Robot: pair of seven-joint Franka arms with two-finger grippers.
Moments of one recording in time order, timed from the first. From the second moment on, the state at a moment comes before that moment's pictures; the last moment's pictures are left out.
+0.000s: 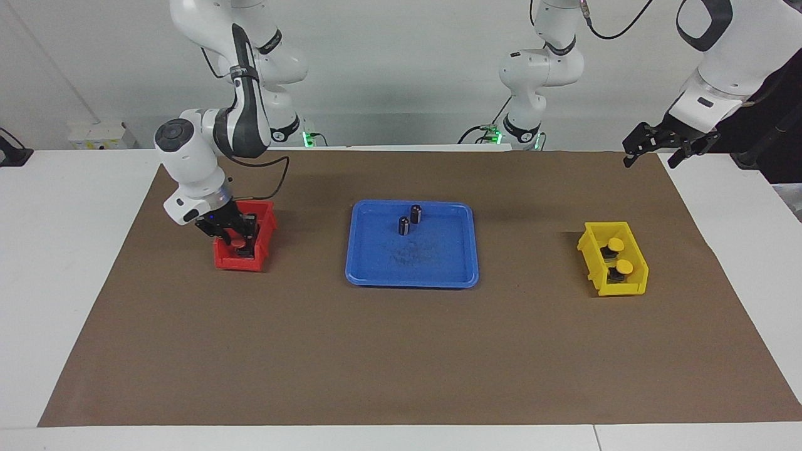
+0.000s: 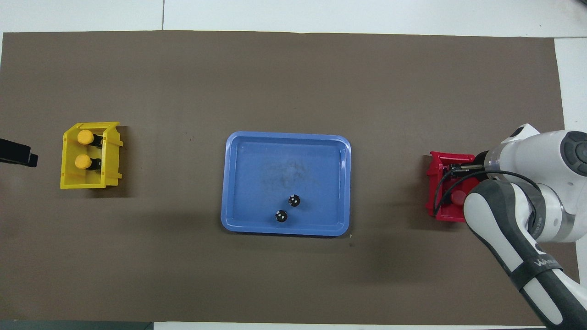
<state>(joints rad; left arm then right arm) -0.02 -0.08 0.03 -1.67 0.01 1.53 0.14 0.06 0.00 -0.10 -2.31 0.02 2.33 -0.04</state>
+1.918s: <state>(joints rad) -0.02 -0.14 0.02 -1.80 0.01 1.59 0.13 0.66 0.51 -0.08 -1.54 0.01 2.06 0.68</state>
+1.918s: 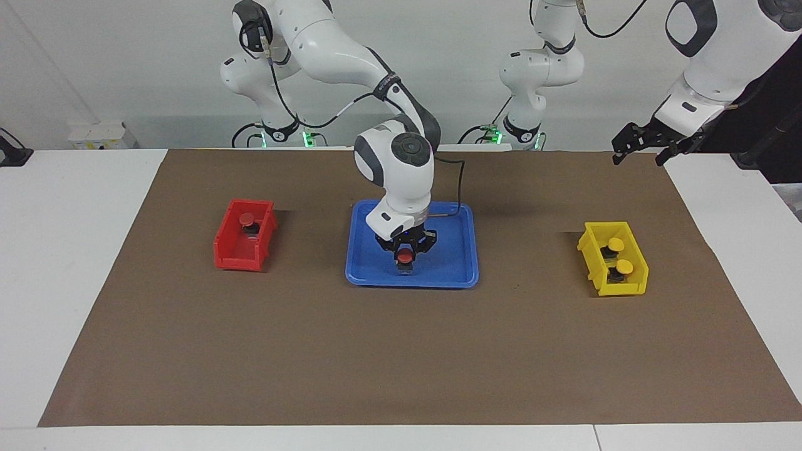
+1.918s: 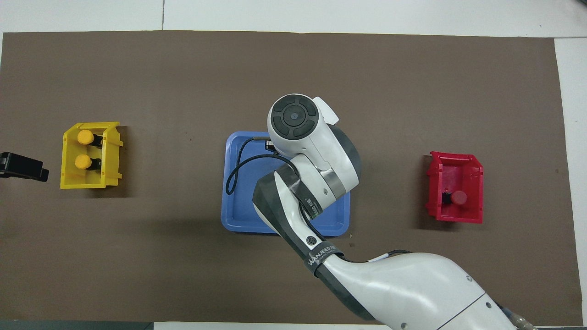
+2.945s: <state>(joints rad) 0.03 0.18 0.03 -1.96 0.01 2.20 0.13 0.30 0.10 -0.11 -1.63 0.01 1.65 0.24</state>
